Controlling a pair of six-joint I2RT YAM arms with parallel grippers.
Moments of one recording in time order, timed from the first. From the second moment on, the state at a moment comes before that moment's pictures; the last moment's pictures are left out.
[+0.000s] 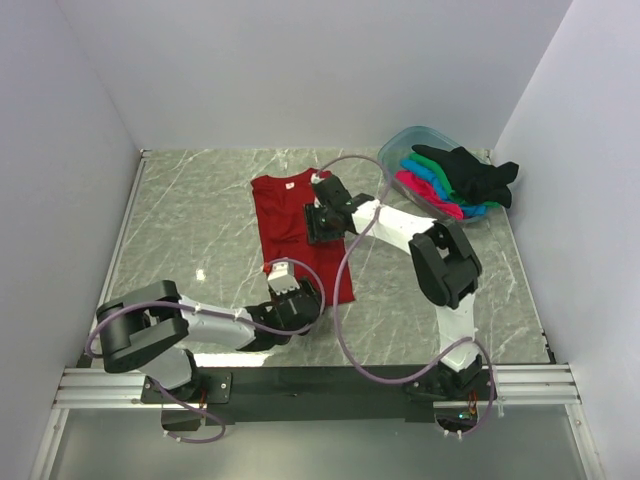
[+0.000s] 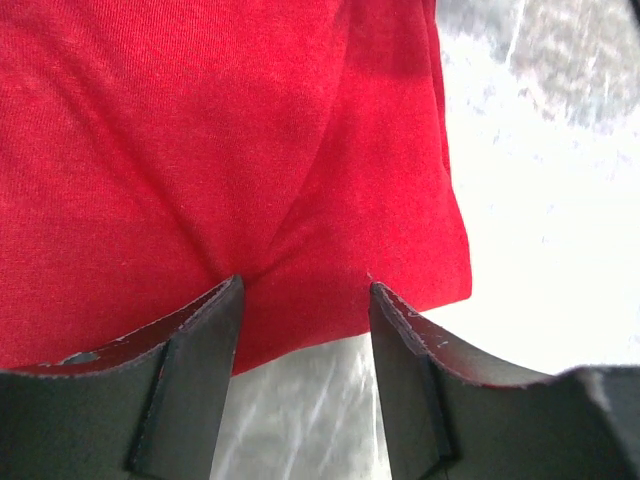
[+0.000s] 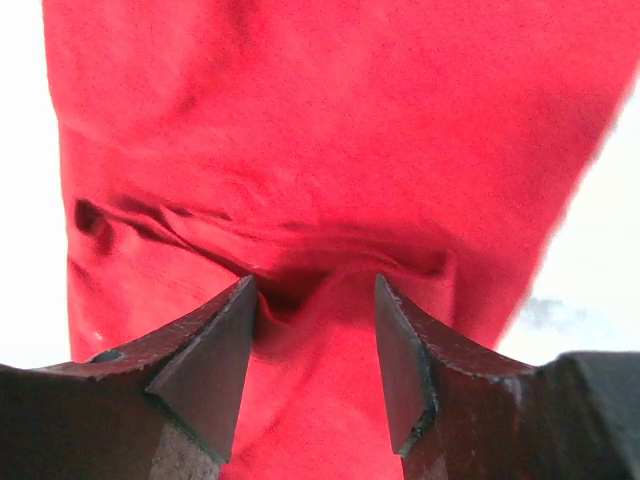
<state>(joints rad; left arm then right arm) -1.17 1.53 0.50 0.32 -0.69 -1.18 0.64 2.04 1.51 -0.43 -0.04 0.38</state>
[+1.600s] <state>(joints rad) -1.21 1.14 0.38 -0.34 -0.83 -1.53 0.90 1.47 0.73 -0.35 0.13 0.62</state>
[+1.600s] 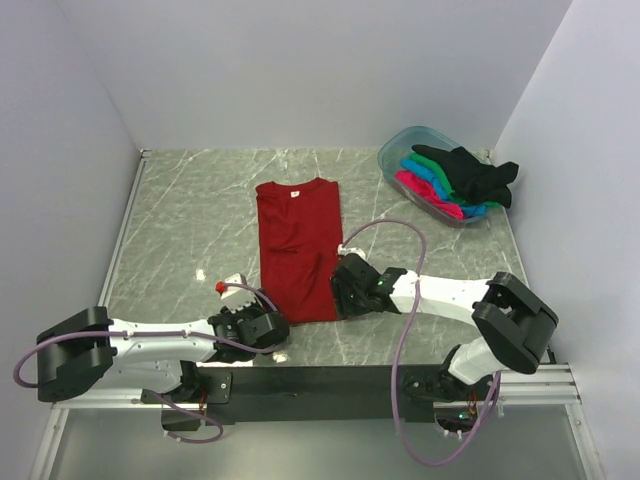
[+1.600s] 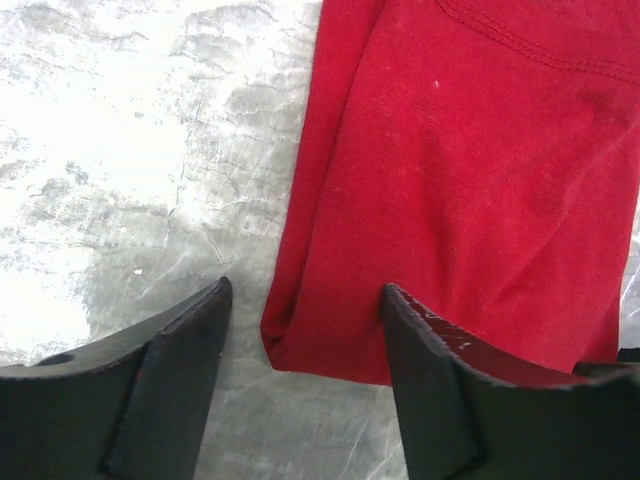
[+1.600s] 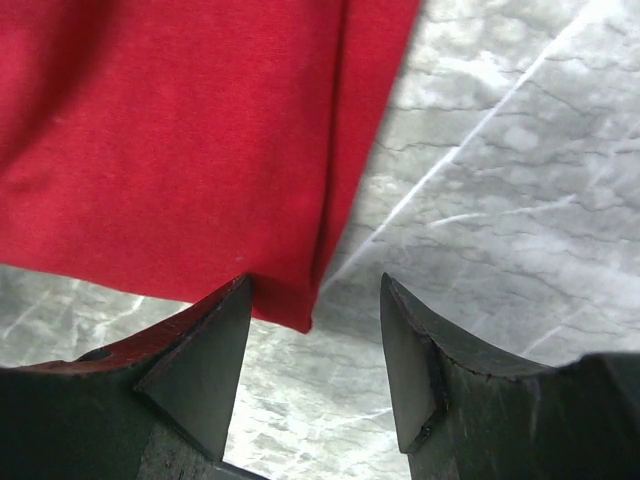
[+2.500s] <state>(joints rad) -1.20 1.22 0.33 -0.12 -0.81 -1.54 0.99 1.50 0.71 -0.23 0.12 0.68</state>
